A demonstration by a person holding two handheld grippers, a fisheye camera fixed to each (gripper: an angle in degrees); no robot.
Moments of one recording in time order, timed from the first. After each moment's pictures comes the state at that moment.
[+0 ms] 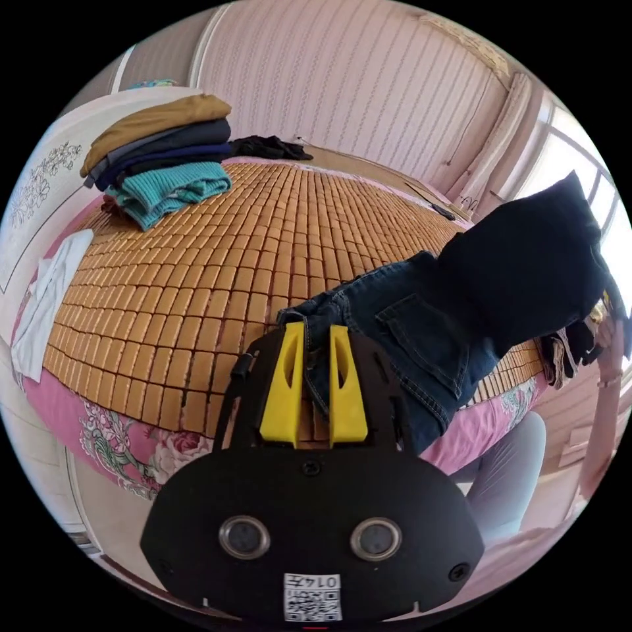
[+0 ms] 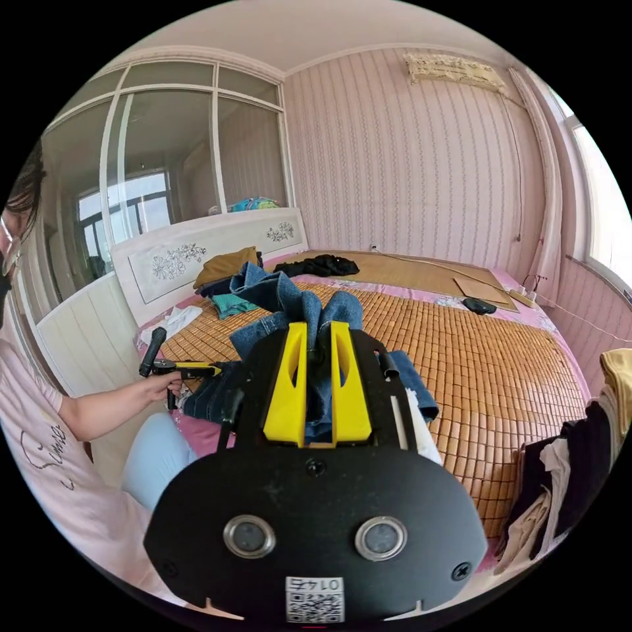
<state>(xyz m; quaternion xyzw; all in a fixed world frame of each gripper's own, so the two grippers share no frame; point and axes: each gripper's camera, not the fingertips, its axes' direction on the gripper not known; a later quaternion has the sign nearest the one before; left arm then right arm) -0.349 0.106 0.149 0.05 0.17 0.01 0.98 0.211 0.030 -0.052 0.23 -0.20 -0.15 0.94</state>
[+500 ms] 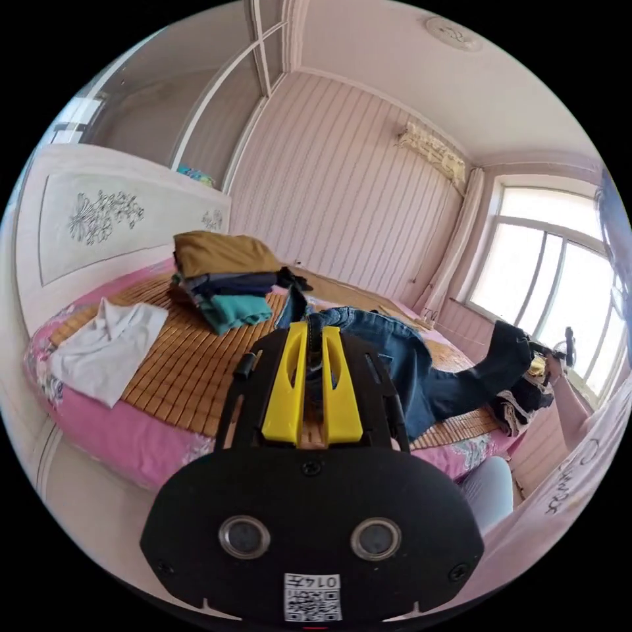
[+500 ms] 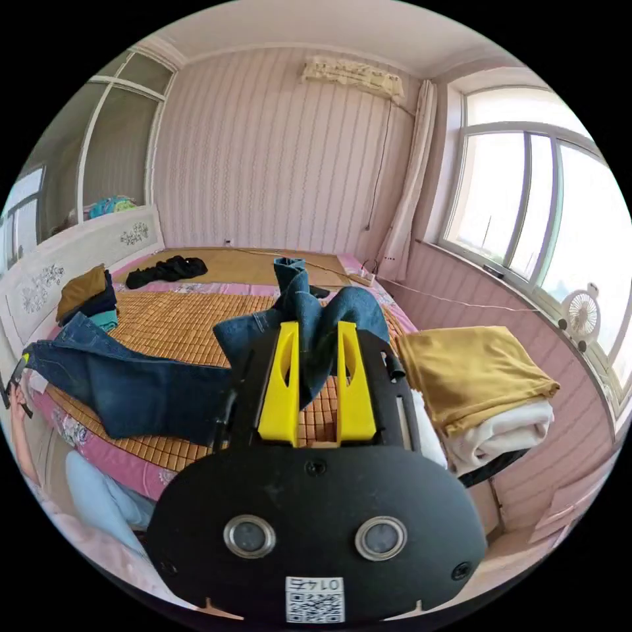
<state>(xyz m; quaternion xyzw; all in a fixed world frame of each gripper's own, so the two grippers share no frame) -0.535 0.206 0.027 0.21 0.16 -0.12 0.96 0.353 -0.003 -0.060 0.13 0.08 -0.01 0.99</state>
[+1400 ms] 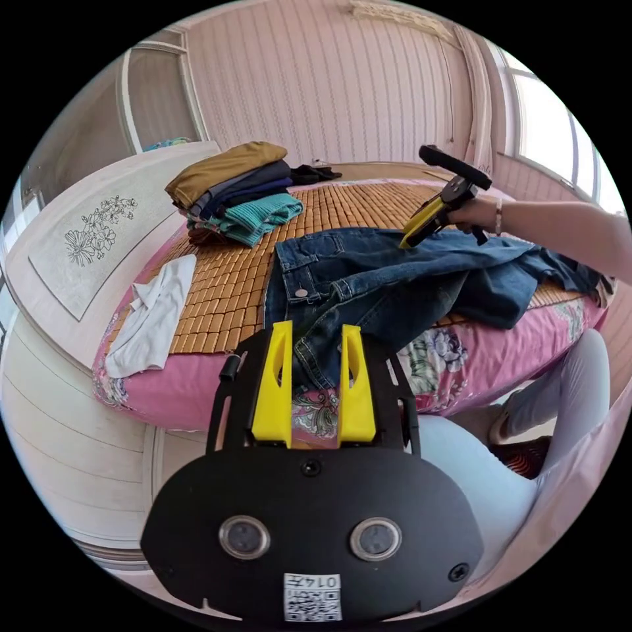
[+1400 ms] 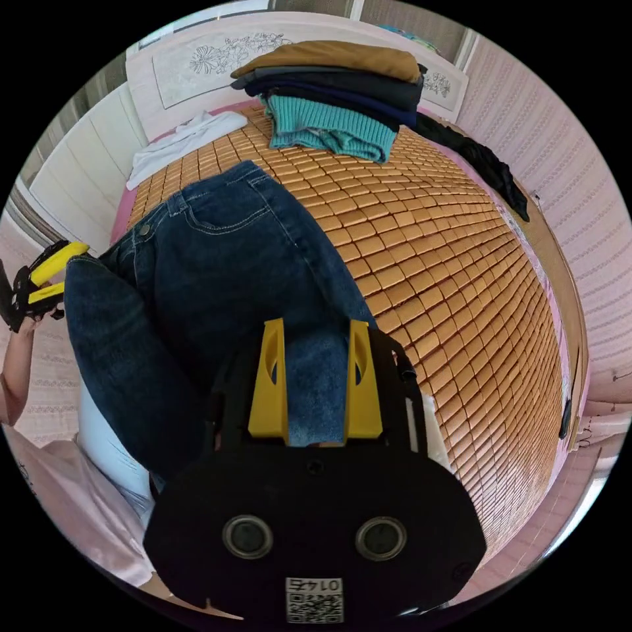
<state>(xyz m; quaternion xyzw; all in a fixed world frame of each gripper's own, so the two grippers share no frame) -0.438 0.196 0.076 0.07 -0.04 0.11 0.99 -0.211 -0.106 0.261 -0.09 -0.19 -0.49 0.85</state>
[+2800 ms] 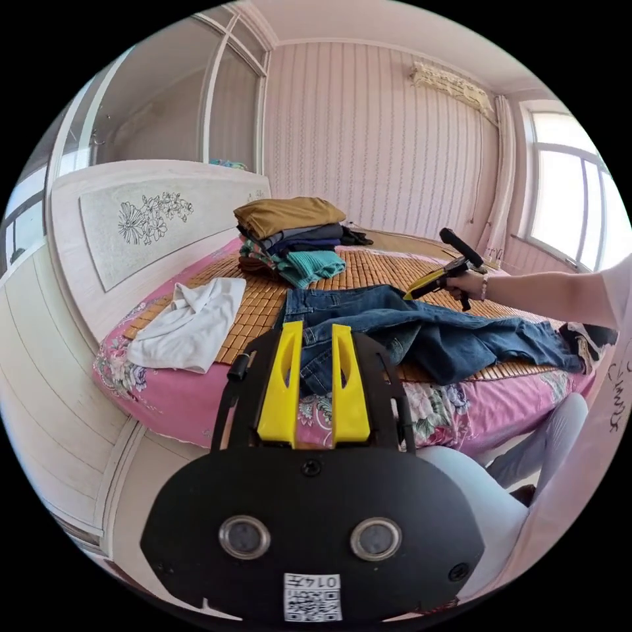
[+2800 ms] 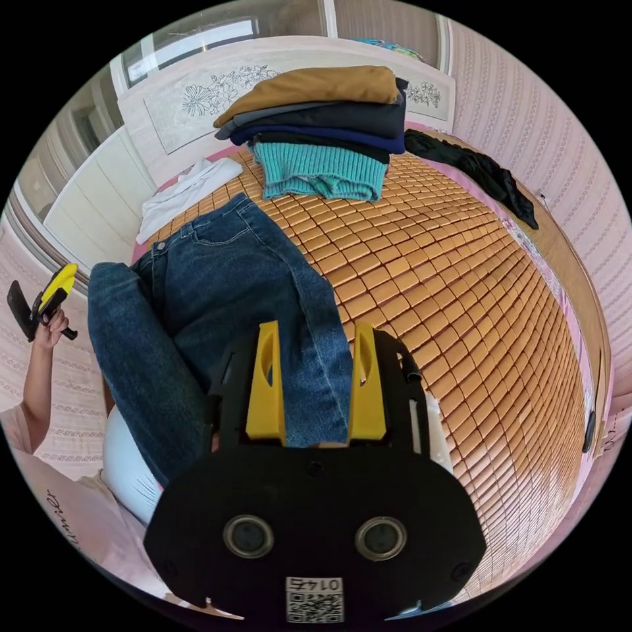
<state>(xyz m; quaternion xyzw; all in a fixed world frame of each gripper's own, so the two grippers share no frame) -0.520 0.202 0.019 0.18 0.02 0.03 0.98 -0.245 -0.206 0.321 -0.11 -0.26 -0.45 0.85</state>
